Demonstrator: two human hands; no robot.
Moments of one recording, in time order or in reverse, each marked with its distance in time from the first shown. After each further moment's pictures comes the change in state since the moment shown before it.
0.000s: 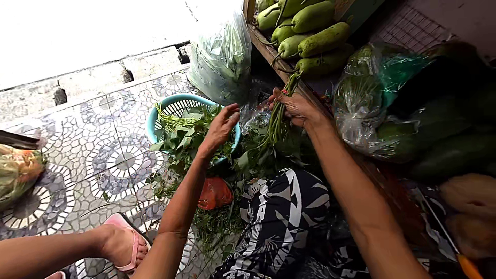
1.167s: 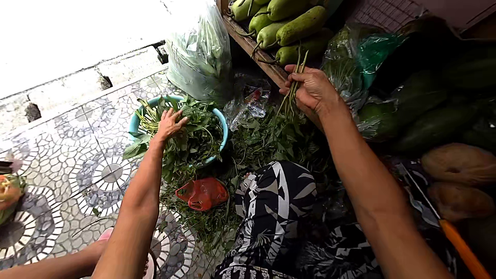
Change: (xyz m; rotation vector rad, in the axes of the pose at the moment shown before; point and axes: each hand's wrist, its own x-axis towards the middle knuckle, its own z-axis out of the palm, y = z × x) left_hand 0.065 -0.170 -0.116 0.674 -0.026 -0.236; right_hand -0.015 -0.012 -0.062 0.275 0.226 -0.156
